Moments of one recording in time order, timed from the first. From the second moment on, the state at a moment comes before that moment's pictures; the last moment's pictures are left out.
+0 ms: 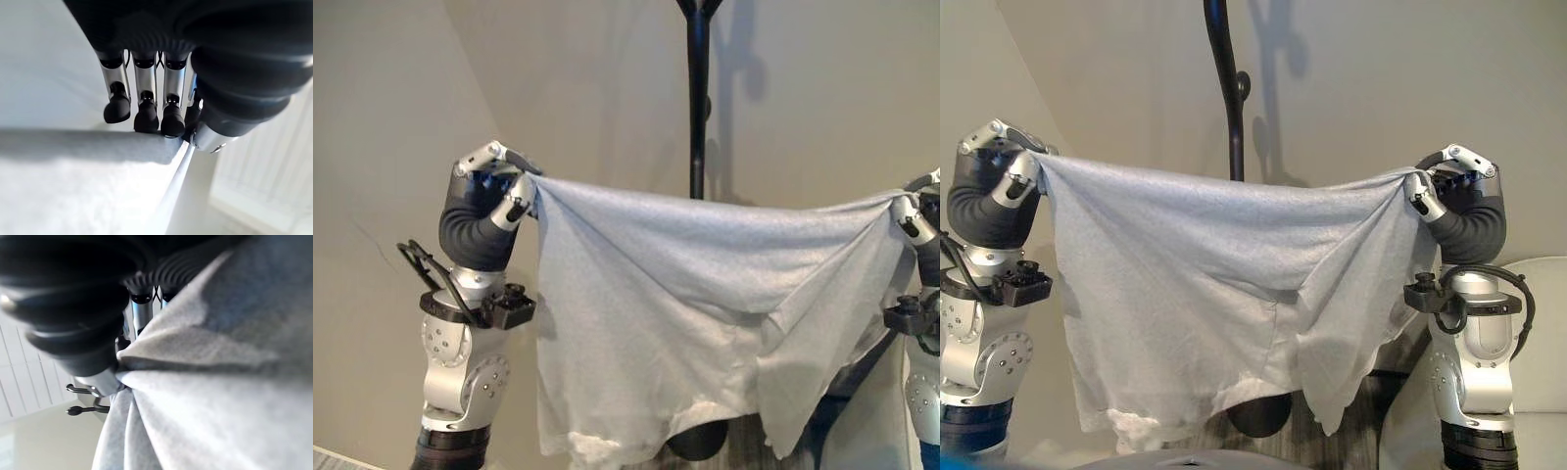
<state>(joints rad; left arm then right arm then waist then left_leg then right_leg) -0.14 0.47 0.13 -0.46 -0.71 -0.32 -0.22 0.00 -0.47 -0.26 -0.42 0.51 -0.34 0.12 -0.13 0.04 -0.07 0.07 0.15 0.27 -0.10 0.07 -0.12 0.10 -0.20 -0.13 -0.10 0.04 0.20</state>
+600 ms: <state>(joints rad) -0.44 0.48 0.13 -0.48 -0.70 -0.45 -0.08 -0.31 -0.50 -0.21 -0.48 0.53 -0.42 0.08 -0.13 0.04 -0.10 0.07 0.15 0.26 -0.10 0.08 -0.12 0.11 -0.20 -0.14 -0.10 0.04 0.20</state>
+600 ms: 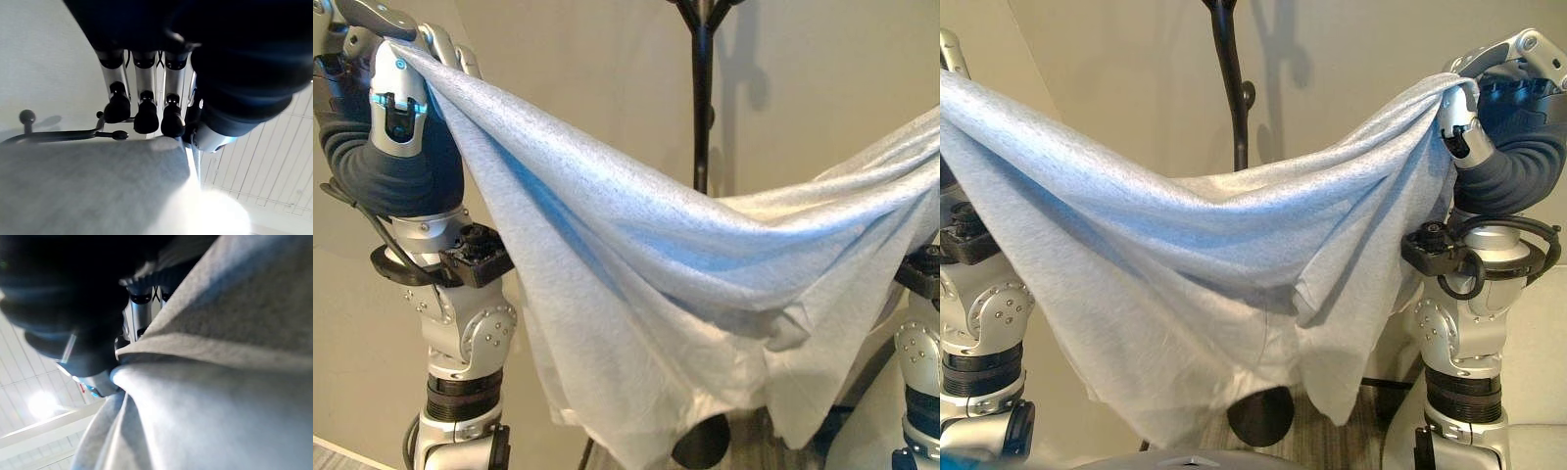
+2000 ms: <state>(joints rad) -1.10 0.49 -0.62 0.92 -0.12 -0.17 0.31 -0.95 -0.55 0.65 0.93 -0.14 -0.05 -0.30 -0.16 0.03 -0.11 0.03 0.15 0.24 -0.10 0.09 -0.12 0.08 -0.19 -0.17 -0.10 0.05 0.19</state>
